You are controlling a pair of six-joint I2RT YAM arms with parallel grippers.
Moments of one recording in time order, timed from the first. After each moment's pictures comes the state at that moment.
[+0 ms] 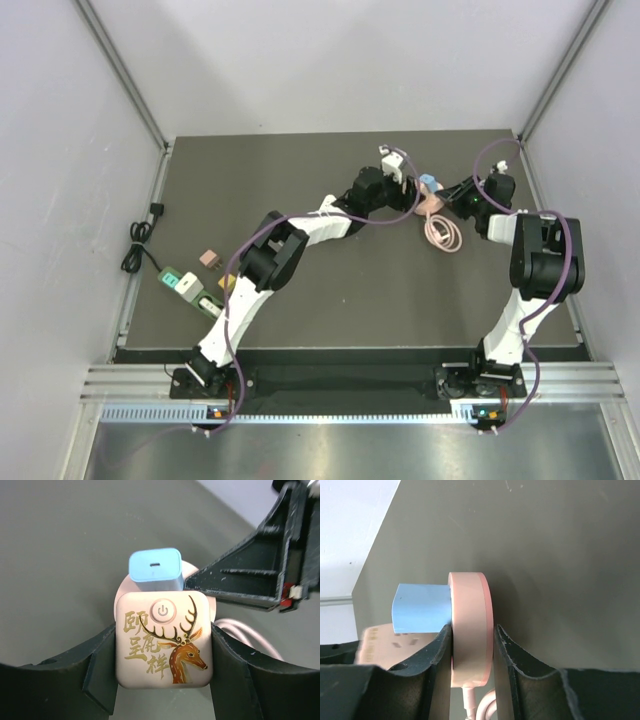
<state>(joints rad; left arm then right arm) -0.74 2.48 1.86 0.47 0.22 -0.27 -0.13 1.87 0.94 0.41 -0.37 0.79</state>
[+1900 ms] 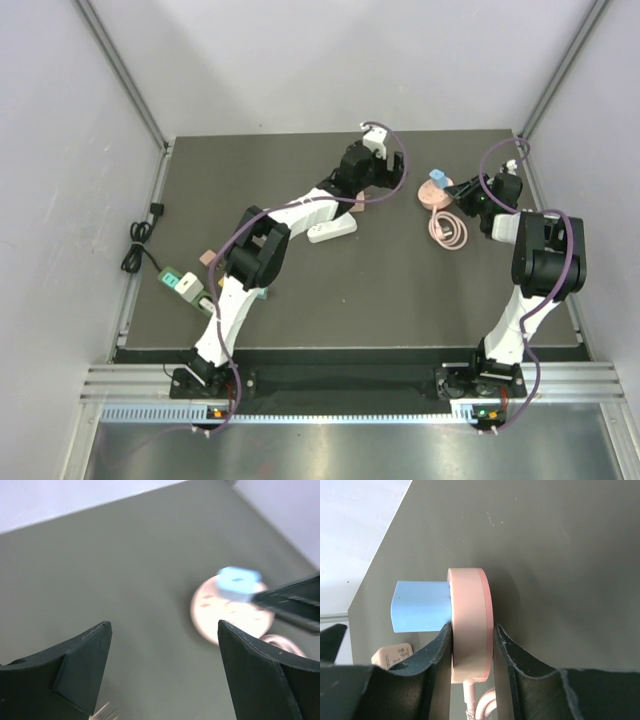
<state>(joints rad) -0.66 2.37 1.89 0.28 0.05 -0.26 -0.17 1.89 0.95 0.46 -0.34 0.78</state>
